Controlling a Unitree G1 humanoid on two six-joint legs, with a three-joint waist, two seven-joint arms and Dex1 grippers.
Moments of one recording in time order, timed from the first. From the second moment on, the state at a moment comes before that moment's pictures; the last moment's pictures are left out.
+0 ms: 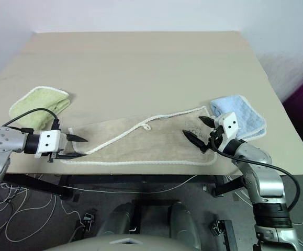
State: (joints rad) left arm -0.32 0.92 -0.05 0.34 -0.14 -0.38 -1.37; right arm -0.13 -0.54 -0.15 -0.11 0.44 0.30 0.77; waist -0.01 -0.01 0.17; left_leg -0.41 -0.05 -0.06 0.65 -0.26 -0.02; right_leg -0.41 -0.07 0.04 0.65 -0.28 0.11
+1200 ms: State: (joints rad) left arm -0.31 0.95 -0.06 0.40 -0.10 -0.46 -1.35; right arm -0.13 -0.54 -0.15 -0.11 0.43 0.30 0.77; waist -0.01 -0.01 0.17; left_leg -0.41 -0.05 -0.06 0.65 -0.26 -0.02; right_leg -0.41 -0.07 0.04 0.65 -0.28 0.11
